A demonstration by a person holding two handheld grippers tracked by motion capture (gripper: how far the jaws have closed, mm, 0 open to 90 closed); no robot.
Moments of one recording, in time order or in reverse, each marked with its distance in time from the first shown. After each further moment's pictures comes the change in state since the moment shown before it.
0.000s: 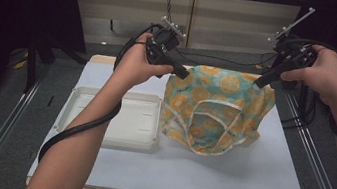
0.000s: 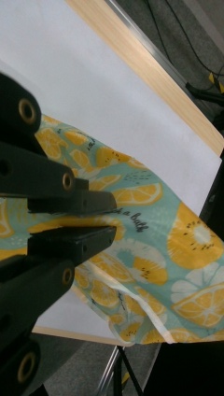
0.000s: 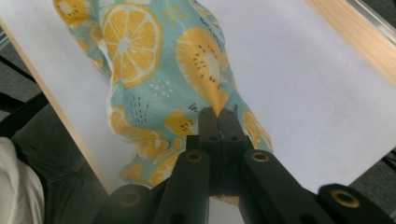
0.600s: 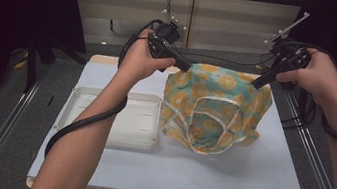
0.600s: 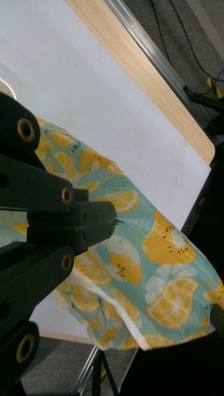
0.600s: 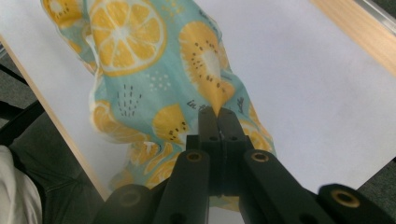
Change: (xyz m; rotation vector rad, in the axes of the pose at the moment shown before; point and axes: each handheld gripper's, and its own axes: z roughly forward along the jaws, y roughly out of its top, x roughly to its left) left arm 0.019 0.006 0.011 -0.049 -0.016 -0.088; right arm -0.012 -0.001 0.019 0.004 0.000 0.031
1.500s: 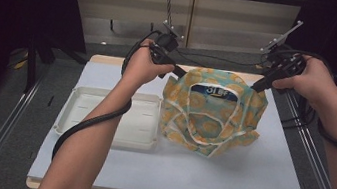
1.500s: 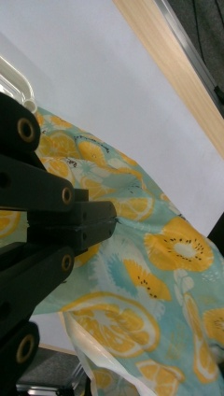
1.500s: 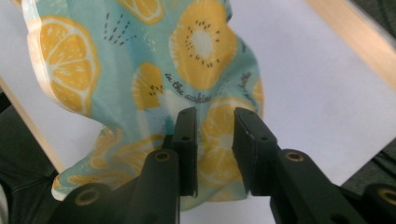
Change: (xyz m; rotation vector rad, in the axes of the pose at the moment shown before) left arm 0.022 -0.019 0.026 0.064 0.011 -0.090; right arm 0.000 -0.006 0.009 0.006 -0.073 -0.036
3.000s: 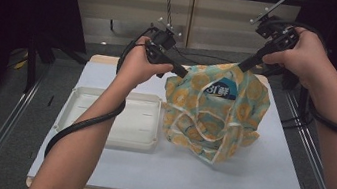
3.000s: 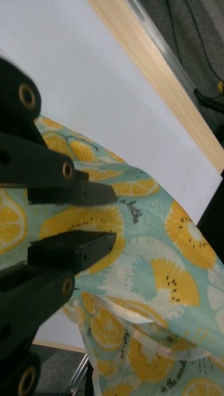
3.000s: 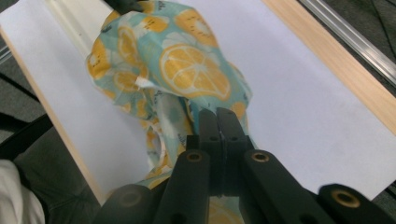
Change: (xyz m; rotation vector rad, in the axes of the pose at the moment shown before) left arm -0.013 -0.001 -0.022 -0.059 0.011 0.077; right arm 0.026 0.056 -0.033 -0.053 0.047 -0.012
